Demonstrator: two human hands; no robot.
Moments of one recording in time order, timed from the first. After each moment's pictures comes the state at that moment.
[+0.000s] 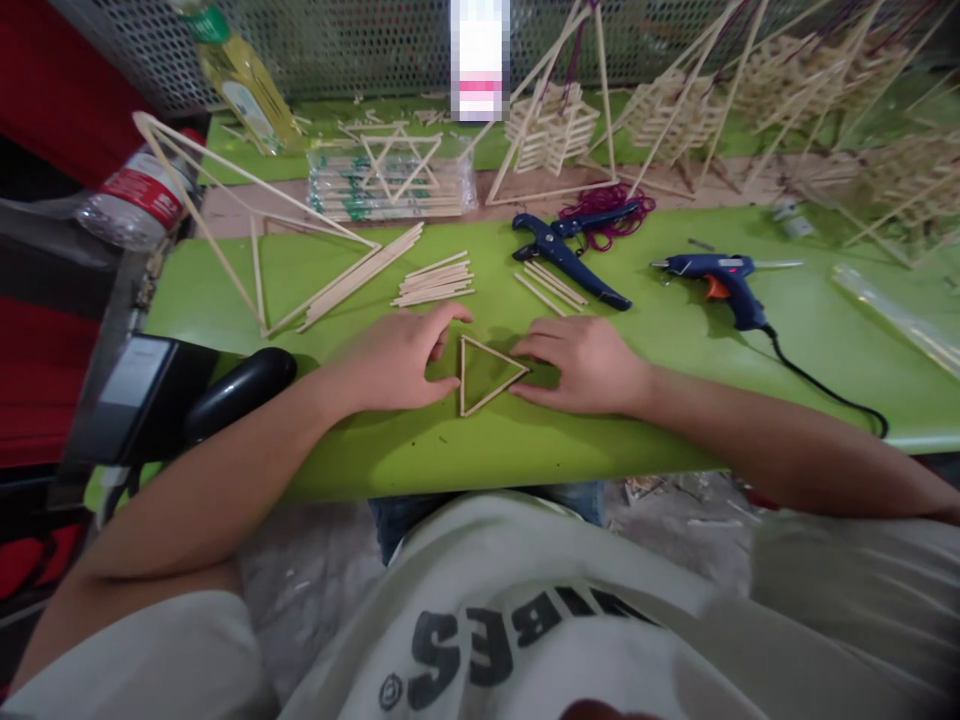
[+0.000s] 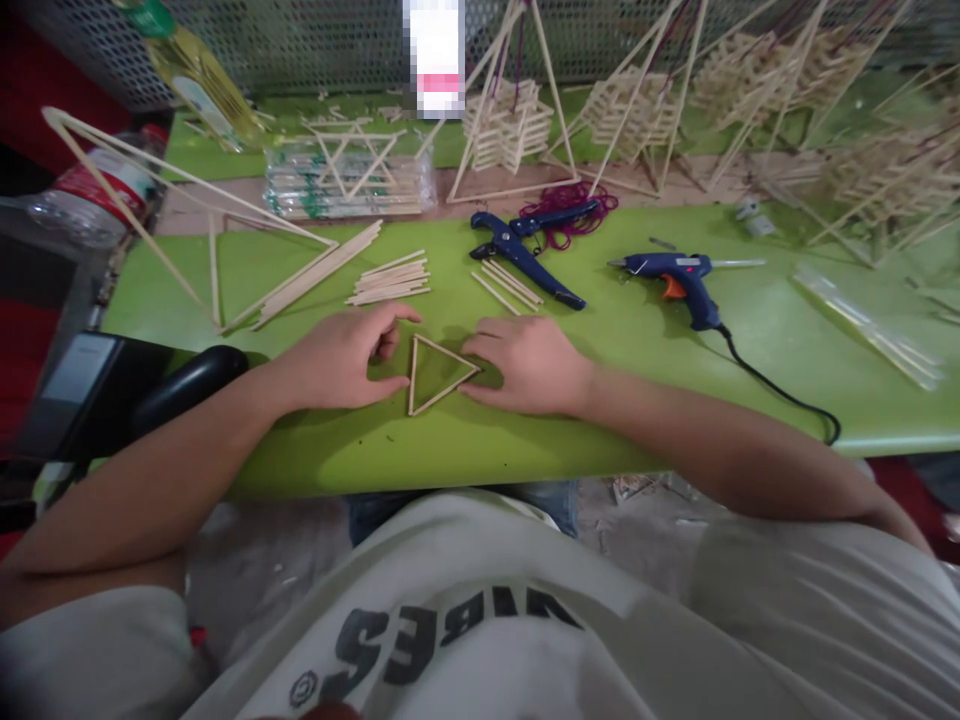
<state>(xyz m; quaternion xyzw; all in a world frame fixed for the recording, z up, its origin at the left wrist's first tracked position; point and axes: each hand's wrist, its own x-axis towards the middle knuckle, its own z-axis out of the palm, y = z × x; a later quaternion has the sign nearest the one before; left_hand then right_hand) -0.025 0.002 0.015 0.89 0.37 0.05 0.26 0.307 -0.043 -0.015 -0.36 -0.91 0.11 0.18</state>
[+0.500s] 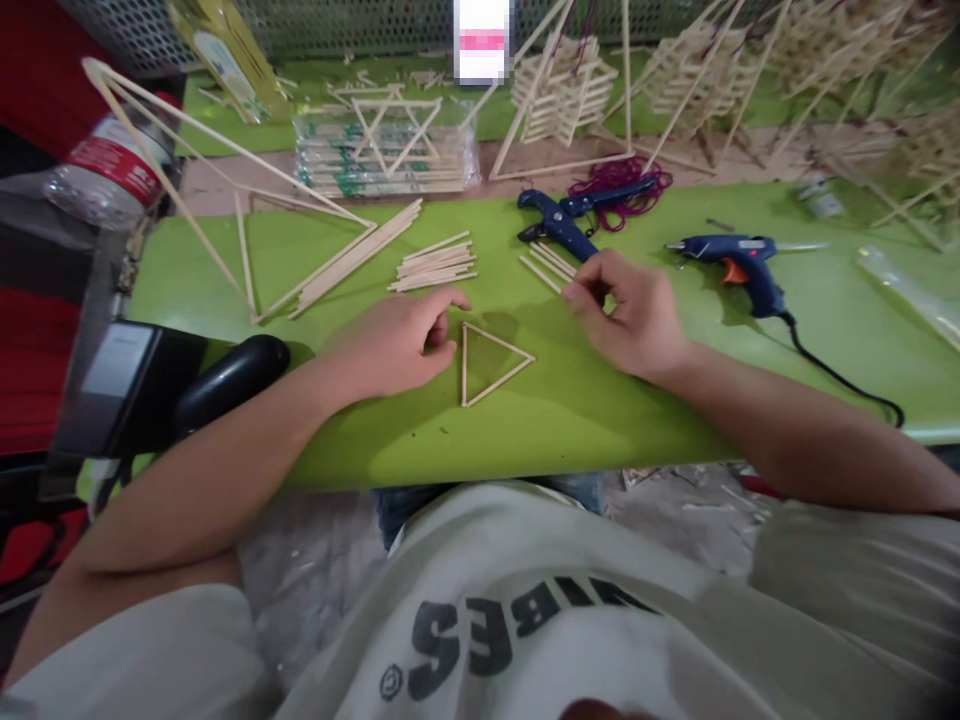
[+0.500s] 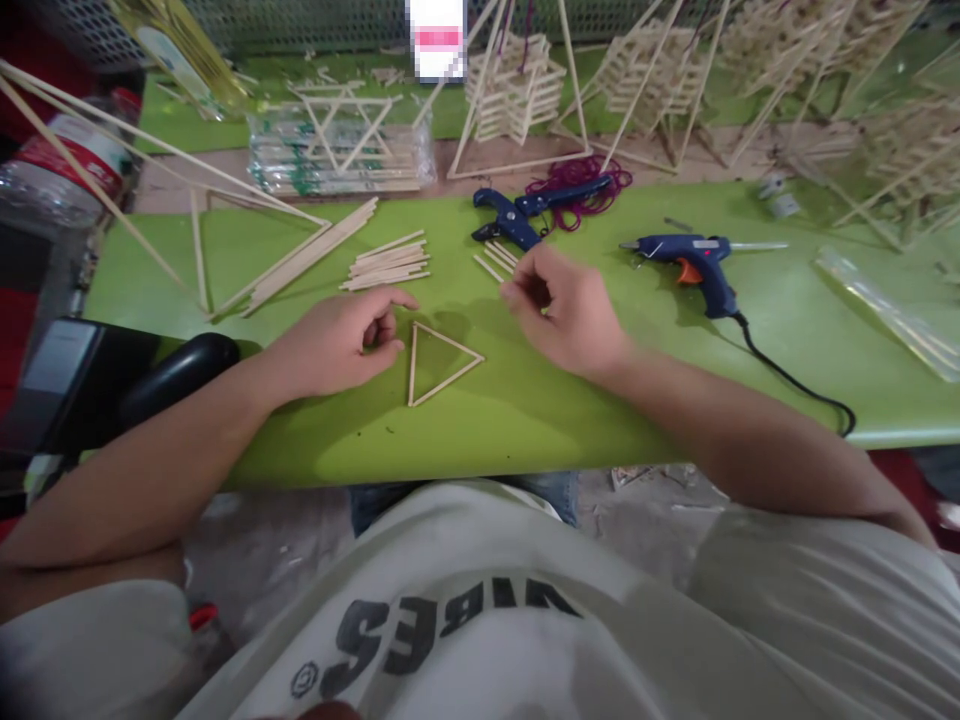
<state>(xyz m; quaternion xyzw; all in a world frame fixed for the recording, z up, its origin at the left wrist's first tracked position) -0.022 0.003 0.020 0.85 0.42 0.03 0.32 0.327 -0.024 -0.016 -0.48 -0.75 0.20 0.40</state>
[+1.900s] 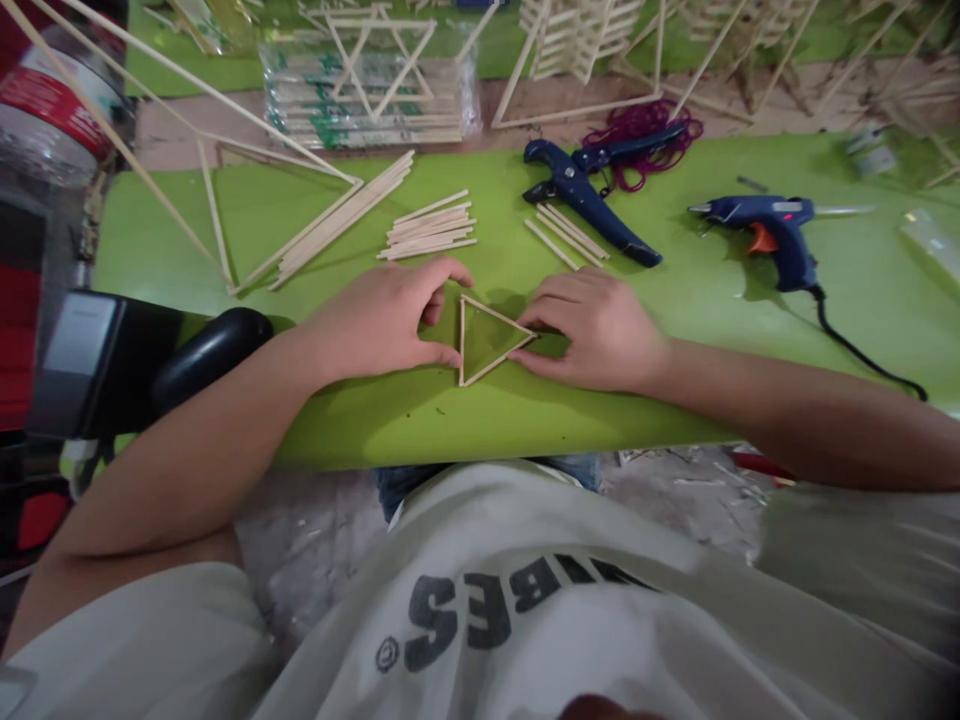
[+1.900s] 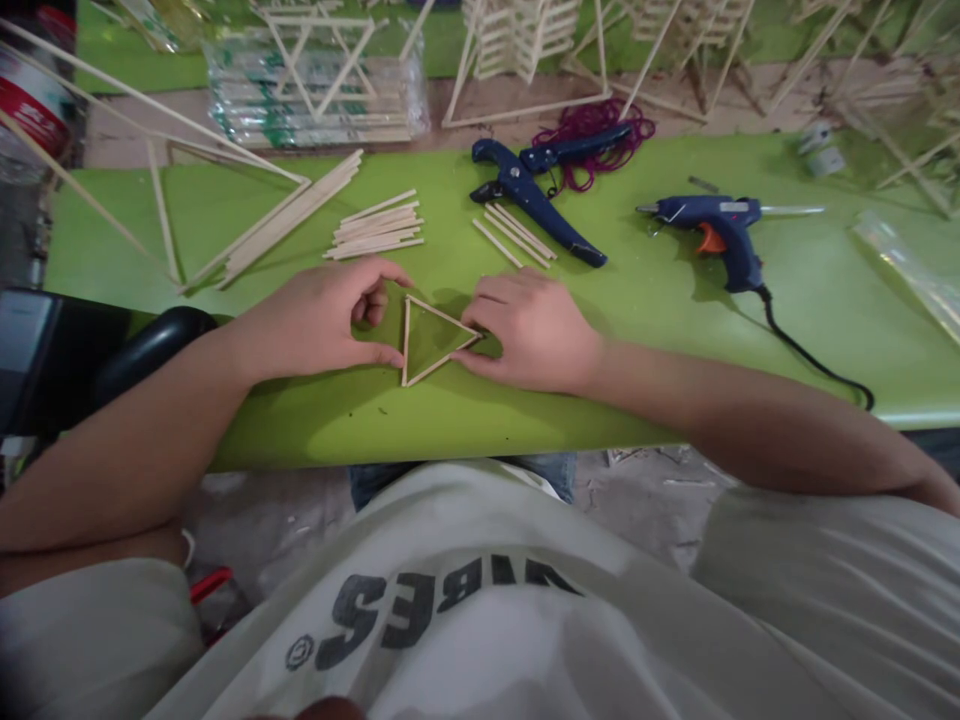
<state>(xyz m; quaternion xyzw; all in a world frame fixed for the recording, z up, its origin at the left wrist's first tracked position) -0.022 0.007 0.026 0.86 0.41 0.00 0.31 0.299 -0.049 -0.016 -0.40 -0.89 0.12 0.16</state>
